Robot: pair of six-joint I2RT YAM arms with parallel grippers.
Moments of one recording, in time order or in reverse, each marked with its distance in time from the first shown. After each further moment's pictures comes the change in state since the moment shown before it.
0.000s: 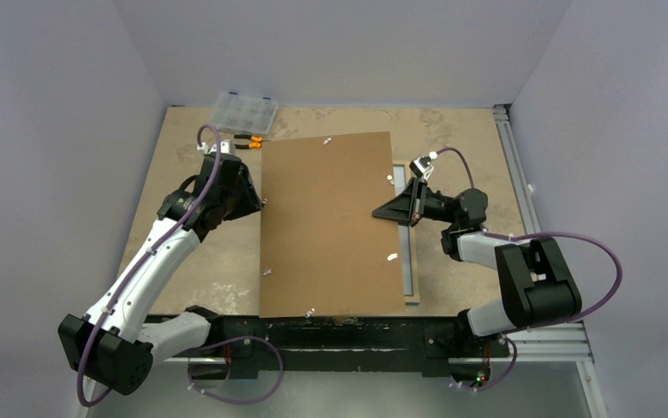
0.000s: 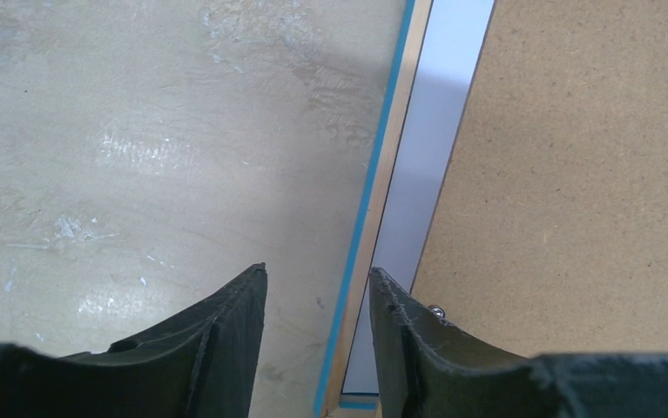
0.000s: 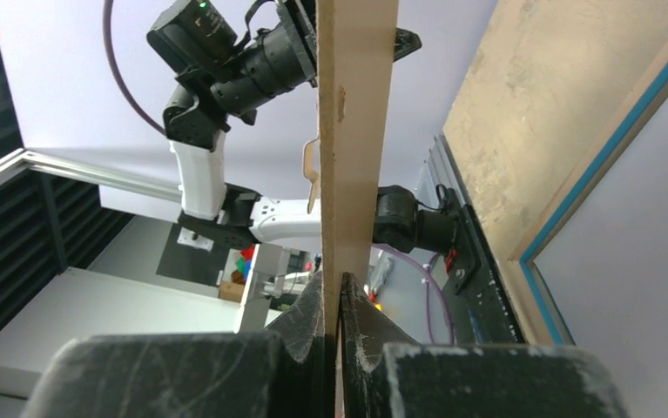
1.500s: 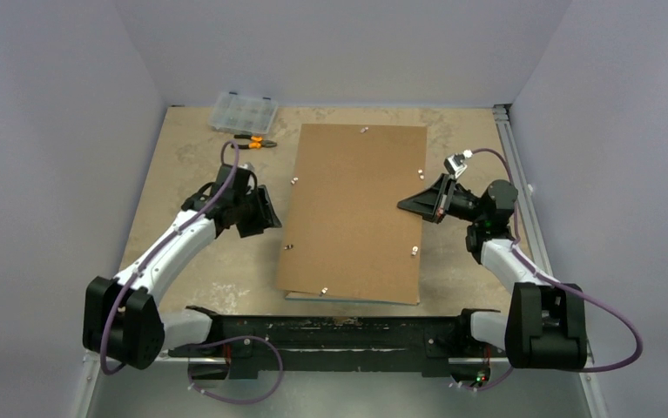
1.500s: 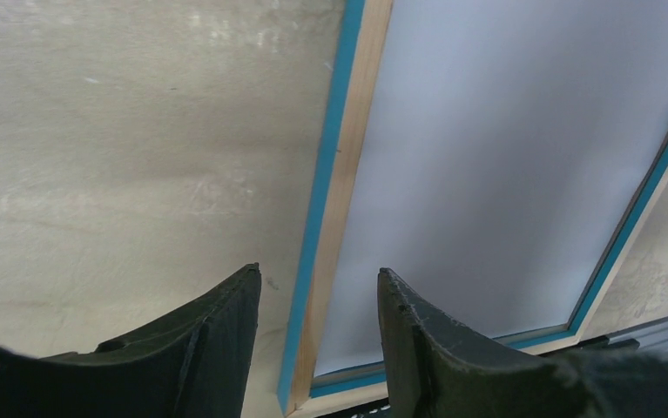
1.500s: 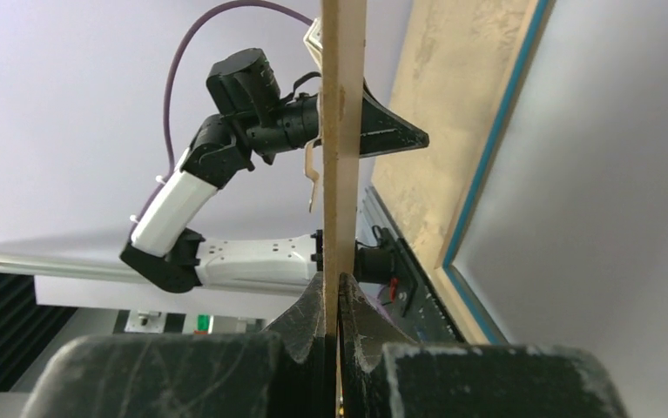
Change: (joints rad) left arm 0.050 0.209 -0.190 0.198 0.304 -0.018; right arm -0.257 -0.259 0.011 -0.620 -0.050 -0.319
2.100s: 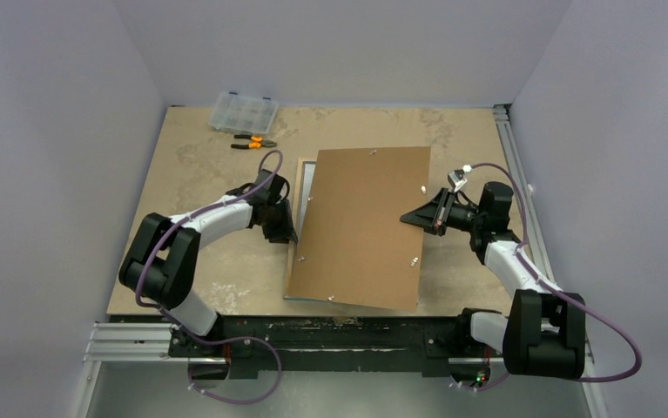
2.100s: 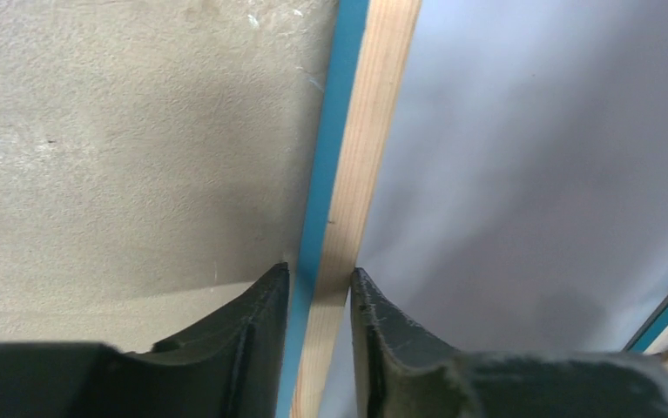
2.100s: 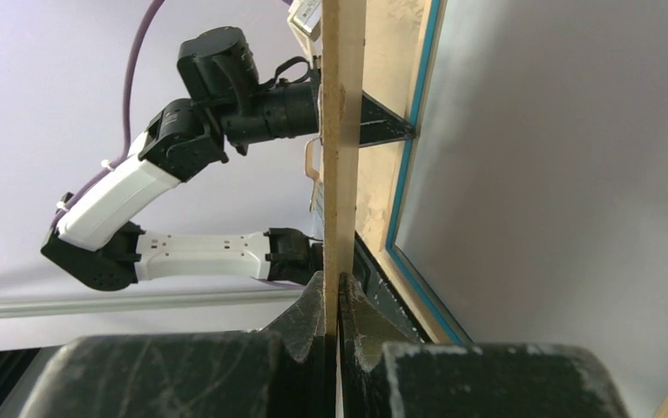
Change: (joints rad) left arm -0.090 0.299 0.012 0.148 0.007 -0.010; right arm -0.029 -0.037 0.014 -0.476 0.054 -0.375
